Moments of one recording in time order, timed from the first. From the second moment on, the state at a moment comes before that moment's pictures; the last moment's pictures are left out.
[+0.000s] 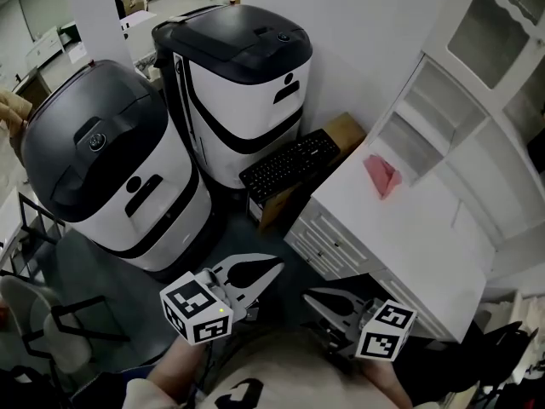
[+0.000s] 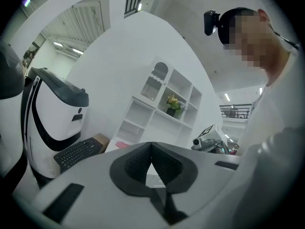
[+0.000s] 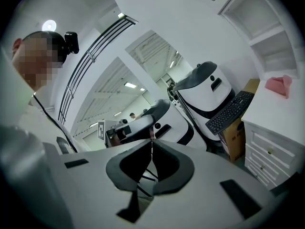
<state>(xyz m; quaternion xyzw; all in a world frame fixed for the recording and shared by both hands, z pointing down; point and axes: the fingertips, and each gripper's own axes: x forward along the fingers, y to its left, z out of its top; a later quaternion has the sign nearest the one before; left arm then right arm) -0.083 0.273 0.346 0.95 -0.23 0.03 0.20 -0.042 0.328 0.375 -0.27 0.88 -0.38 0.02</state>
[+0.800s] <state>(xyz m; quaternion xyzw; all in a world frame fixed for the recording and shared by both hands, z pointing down) 0.019 0.205 0.344 0.94 -0.27 0.08 0.18 0.032 0.226 0.372 -0.19 0.90 -0.40 0.06</state>
